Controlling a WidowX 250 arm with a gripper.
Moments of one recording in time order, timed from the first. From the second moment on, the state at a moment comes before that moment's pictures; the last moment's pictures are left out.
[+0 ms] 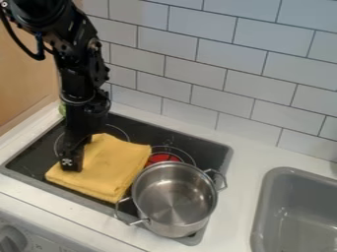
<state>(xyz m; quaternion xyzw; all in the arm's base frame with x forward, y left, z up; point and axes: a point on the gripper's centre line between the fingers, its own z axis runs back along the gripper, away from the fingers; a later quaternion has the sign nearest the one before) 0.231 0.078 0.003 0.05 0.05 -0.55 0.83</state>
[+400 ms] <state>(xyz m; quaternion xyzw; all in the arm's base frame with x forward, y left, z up) 0.230 0.075 0.013 0.02 0.02 -0.55 0.83</state>
